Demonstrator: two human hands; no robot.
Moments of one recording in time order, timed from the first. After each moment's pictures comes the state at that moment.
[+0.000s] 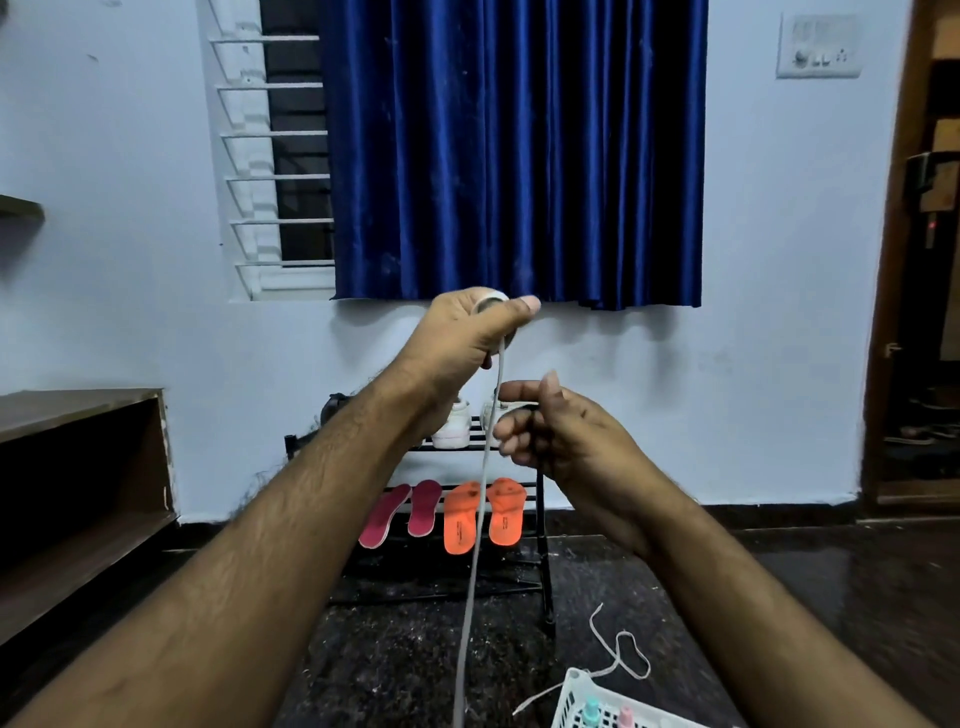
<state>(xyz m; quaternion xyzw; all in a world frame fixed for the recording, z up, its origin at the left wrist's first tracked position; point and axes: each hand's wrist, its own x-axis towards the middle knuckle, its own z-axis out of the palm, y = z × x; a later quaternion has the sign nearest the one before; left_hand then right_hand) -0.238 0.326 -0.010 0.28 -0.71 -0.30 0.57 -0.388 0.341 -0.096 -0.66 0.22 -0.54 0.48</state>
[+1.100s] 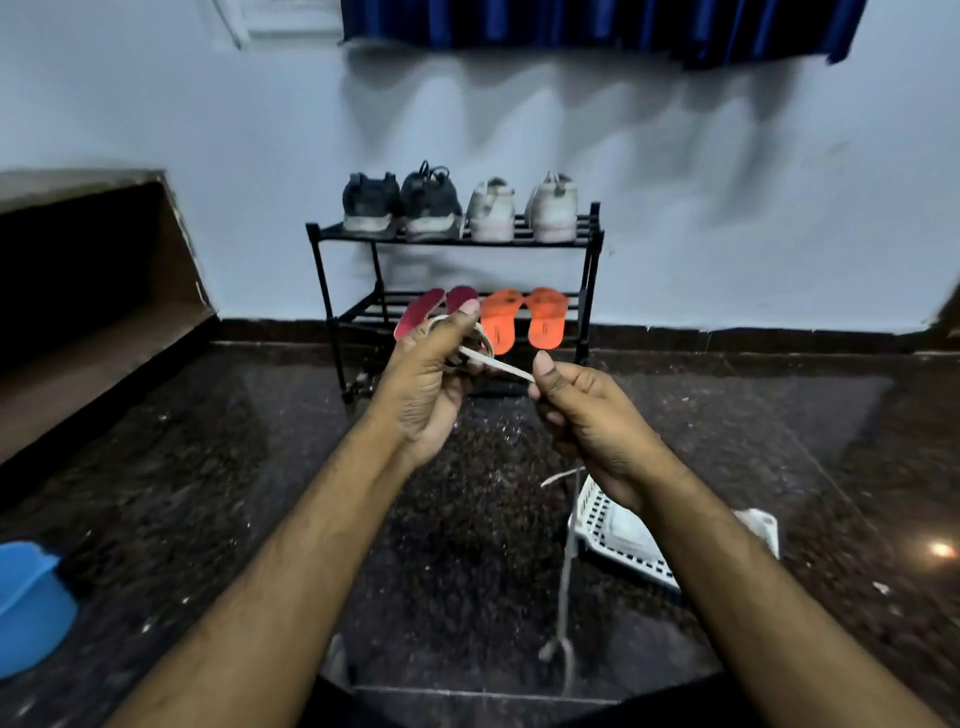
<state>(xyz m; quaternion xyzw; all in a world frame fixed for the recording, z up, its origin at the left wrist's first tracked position) -0.172 0.320 -0.243 0.30 -0.46 -0.53 0.65 -0.343 0.327 -0.270 -0.58 0.38 -0.47 0.55</state>
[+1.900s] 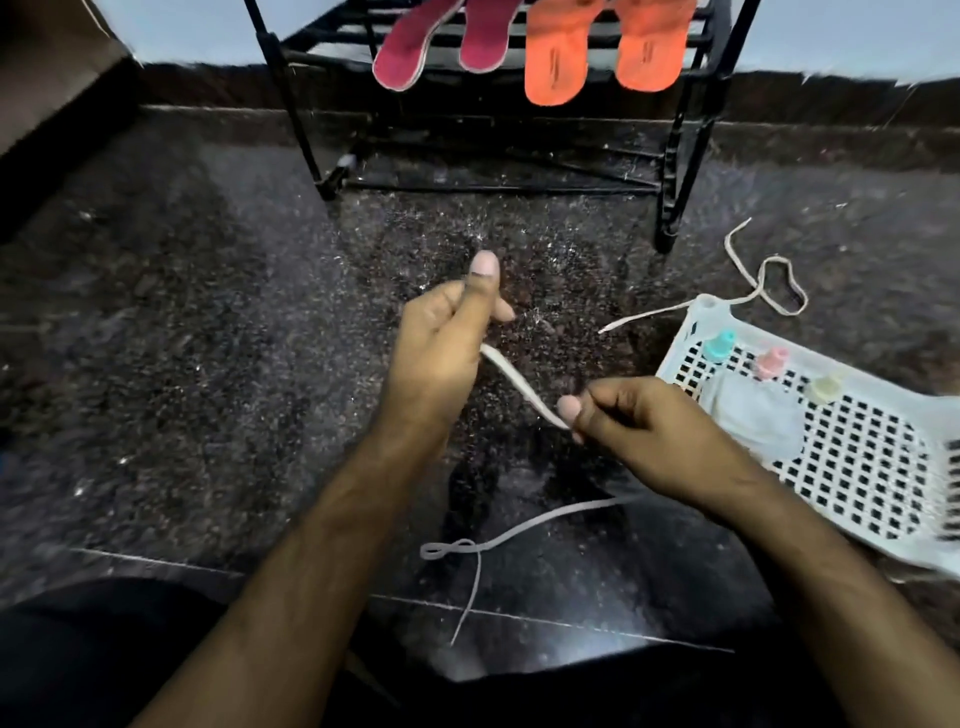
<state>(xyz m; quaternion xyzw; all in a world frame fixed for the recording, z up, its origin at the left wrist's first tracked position) -0.169 0.260 -0.444 0.58 -0.45 -0.42 0.52 -0.370 0.262 -0.483 -0.74 0.47 -0.22 0.42</state>
